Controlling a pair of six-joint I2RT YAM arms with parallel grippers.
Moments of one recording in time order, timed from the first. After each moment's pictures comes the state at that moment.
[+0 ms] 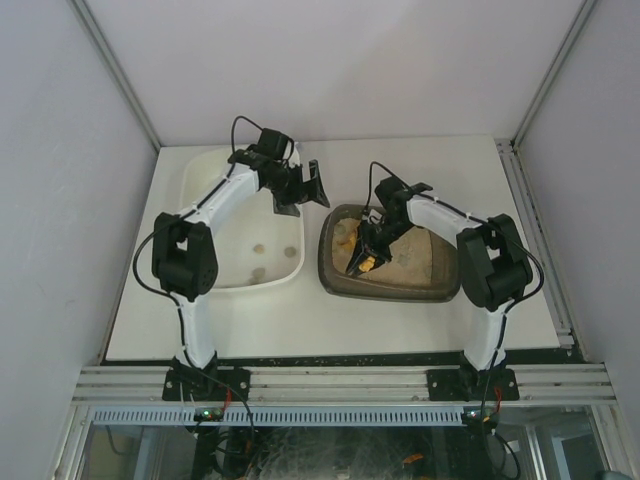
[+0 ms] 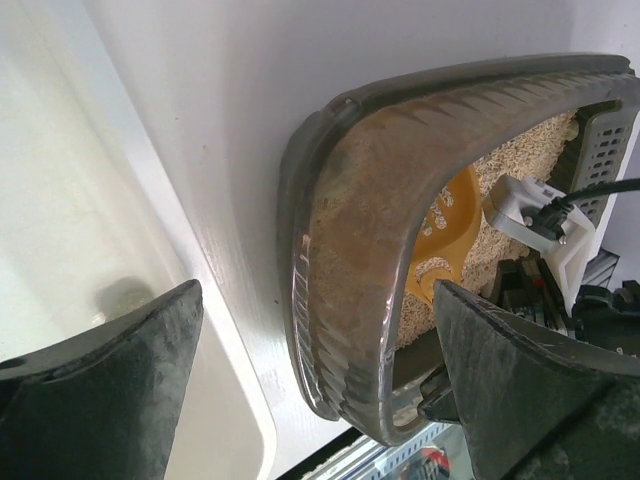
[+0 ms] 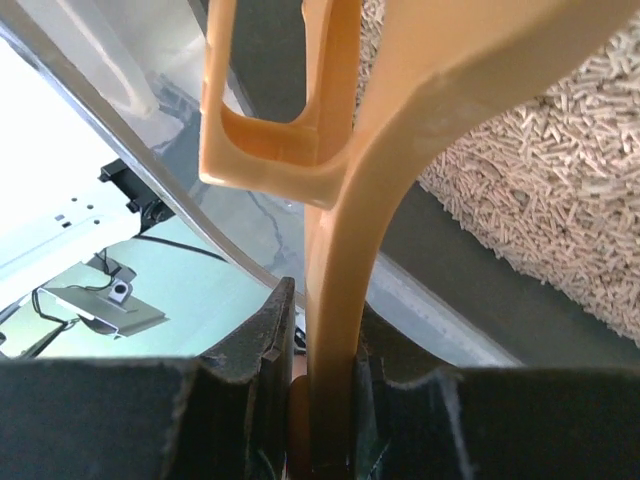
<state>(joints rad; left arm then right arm) -0.37 2.01 1.78 -0.78 0.40 -0.49 0.44 1.91 1.38 -0.95 -0.80 0.54</state>
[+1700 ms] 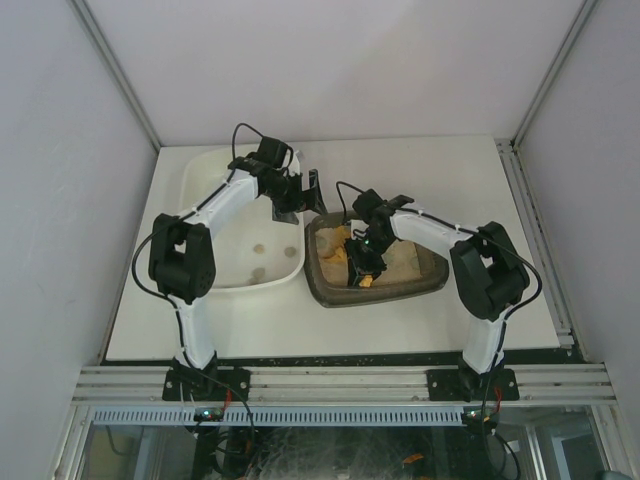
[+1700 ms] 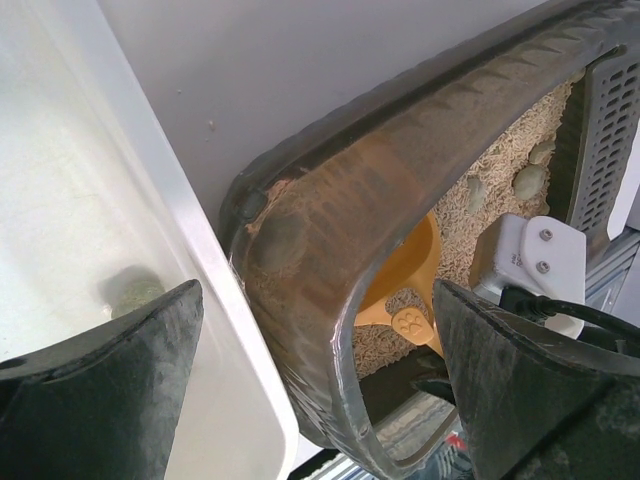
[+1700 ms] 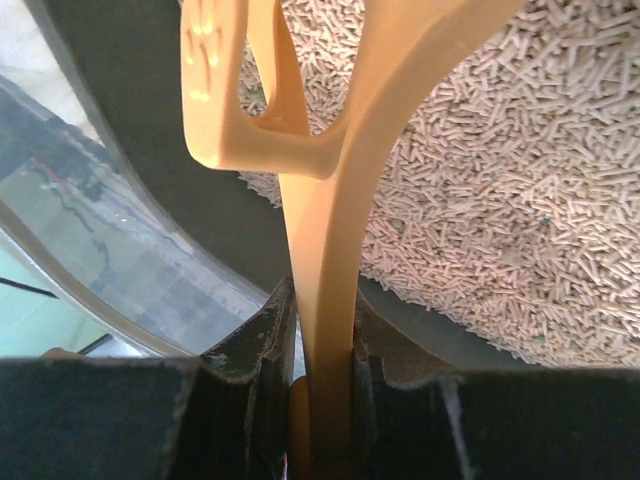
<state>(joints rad) -0.37 1.98 1.67 -0.75 0.42 -0.44 0.59 1.87 1.32 -0.91 -0.54 0.32</state>
